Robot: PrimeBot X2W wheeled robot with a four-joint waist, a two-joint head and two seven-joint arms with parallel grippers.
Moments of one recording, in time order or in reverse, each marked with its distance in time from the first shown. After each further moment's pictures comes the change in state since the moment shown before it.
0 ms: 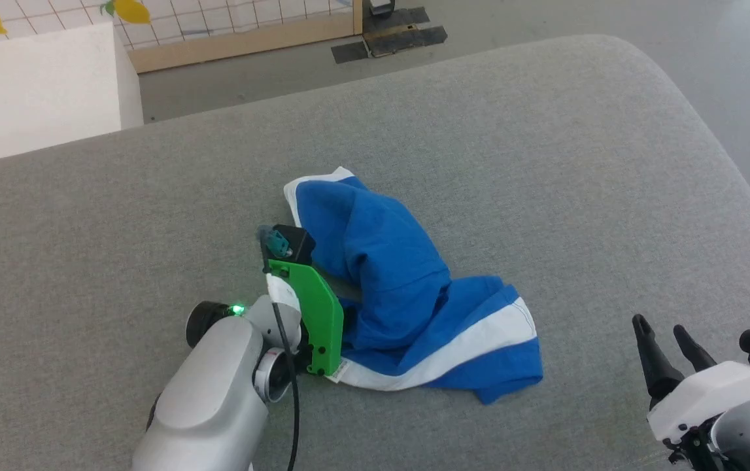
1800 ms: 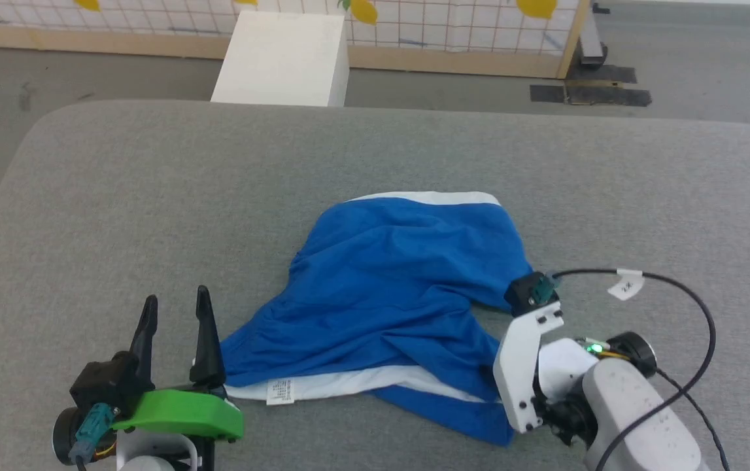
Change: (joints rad) left arm 0.512 -0.007 0.369 -0.483 0.186 0.118 -0.850; right arm -0.329 -0.001 0.481 0.355 -0.218 0.000 0.499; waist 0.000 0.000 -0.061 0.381
